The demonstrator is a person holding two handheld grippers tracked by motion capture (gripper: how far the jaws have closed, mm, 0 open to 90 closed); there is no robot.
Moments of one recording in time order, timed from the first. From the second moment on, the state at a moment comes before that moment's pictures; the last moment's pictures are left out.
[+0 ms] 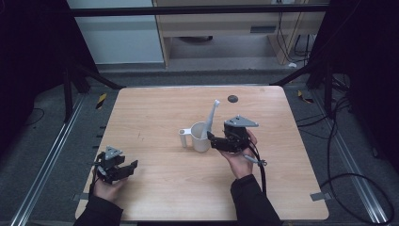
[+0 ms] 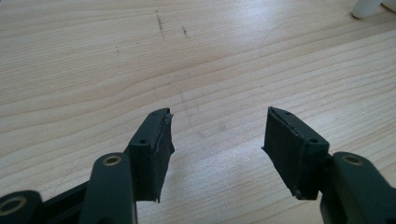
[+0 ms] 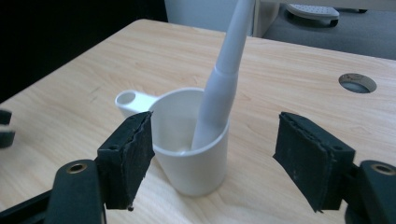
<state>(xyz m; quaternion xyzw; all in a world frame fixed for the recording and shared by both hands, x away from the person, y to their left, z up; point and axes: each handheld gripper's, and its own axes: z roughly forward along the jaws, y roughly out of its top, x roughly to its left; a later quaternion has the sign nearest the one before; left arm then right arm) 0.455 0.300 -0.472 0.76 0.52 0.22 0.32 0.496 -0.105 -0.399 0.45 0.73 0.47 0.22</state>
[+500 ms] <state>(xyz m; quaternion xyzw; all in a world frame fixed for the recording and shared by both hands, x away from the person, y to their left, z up) 0.455 0.299 -0.473 0.76 0.52 0.22 0.32 0.455 -0.160 -0.427 0.44 0.74 0.44 0.23</state>
